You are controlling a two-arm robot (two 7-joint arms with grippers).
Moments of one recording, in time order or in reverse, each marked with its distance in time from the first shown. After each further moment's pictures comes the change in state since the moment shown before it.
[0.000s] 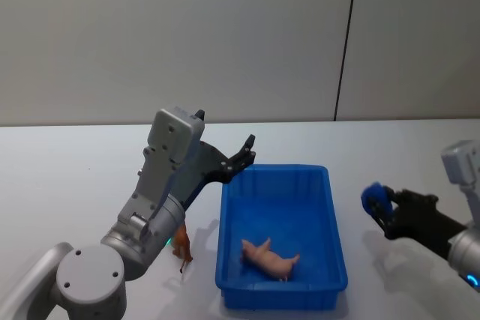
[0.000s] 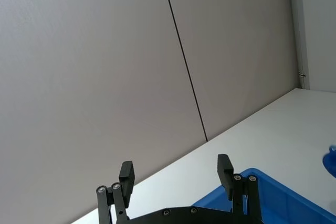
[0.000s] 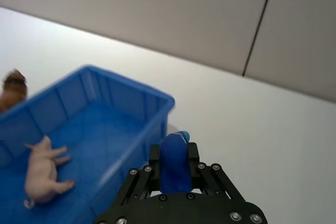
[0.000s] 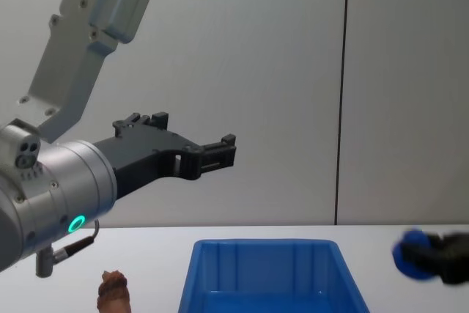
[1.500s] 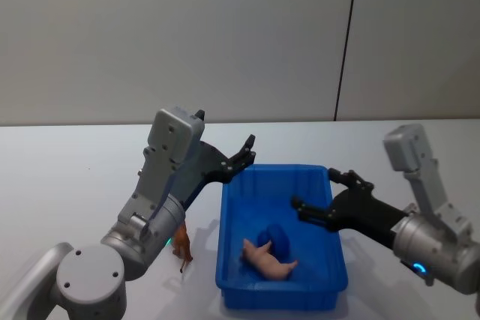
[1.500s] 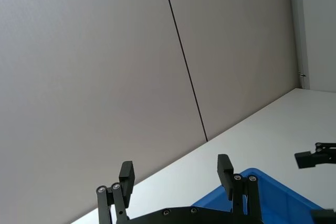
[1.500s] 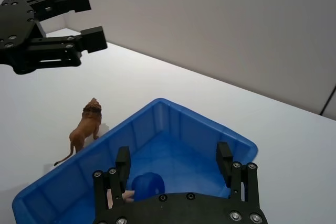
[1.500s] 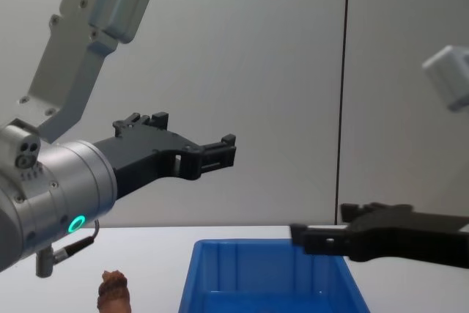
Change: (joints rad) left arm 0.000 0.000 0.000 0.000 0.000 0.000 0.000; right arm 0.087 -0.098 -0.084 0.028 -0.012 -0.008 0.116
